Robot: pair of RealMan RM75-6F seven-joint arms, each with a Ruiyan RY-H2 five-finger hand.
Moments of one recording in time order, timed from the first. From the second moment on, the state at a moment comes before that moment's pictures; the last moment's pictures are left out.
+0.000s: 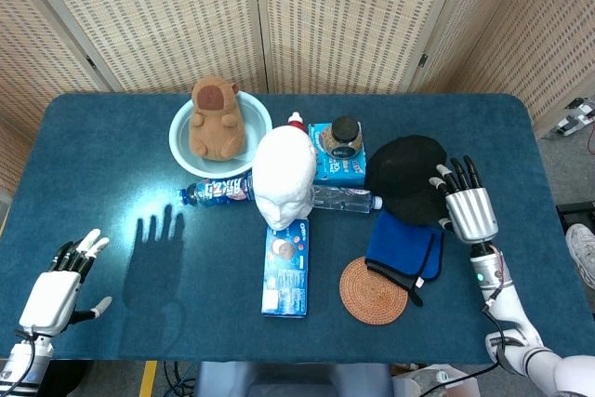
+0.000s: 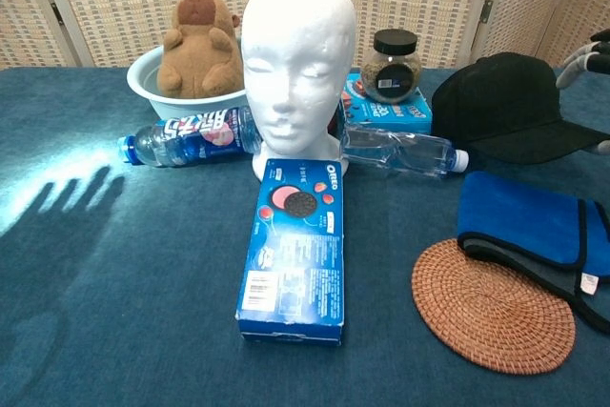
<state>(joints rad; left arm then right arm) -0.14 -1.16 0.01 -1.66 1.51 1.39 0.05 0.46 -1.70 0.10 -0.72 -1.47 1.38 0.01</state>
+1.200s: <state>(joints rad) -0.13 -1.14 0.01 -1.69 1.52 1.41 0.06 0.28 -1.20 0.01 -1.45 -1.44 1.33 -0.28</state>
